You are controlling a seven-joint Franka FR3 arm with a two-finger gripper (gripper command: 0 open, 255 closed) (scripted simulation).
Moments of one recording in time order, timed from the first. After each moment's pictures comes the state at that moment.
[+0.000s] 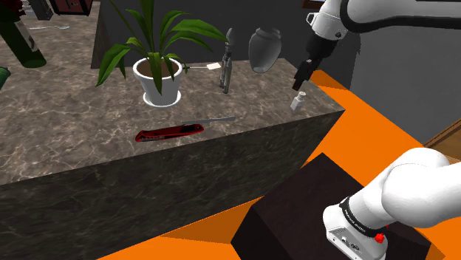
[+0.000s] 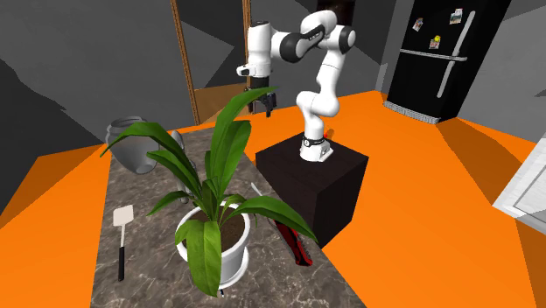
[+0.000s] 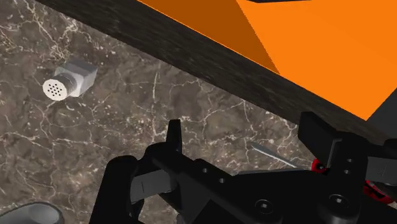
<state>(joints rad) 0.08 -0.52 -0.05 -2.31 -0.04 1.82 -0.22</state>
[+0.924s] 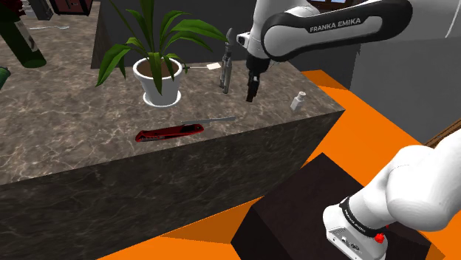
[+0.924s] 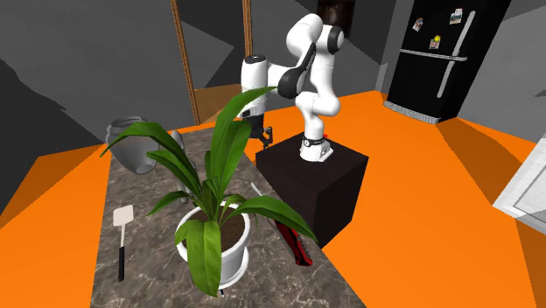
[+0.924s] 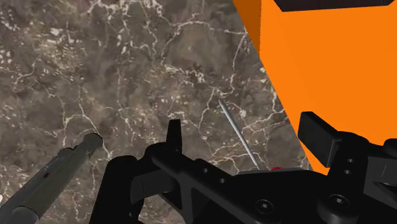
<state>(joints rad) 0.22 -0.08 0.01 -2.10 -0.08 2.07 -0.57</state>
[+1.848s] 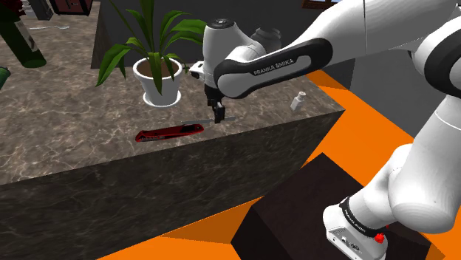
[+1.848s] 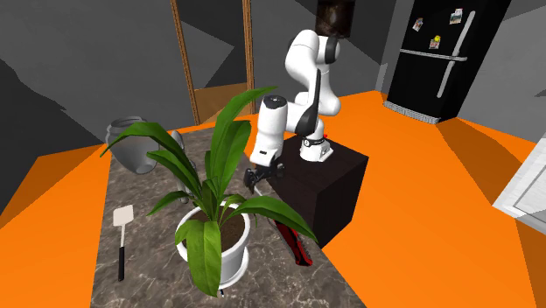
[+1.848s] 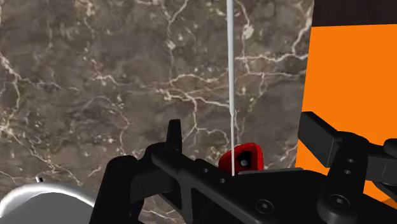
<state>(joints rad) 0.32 0.25 0.11 -1.93 -0.17 2.22 -0.79</state>
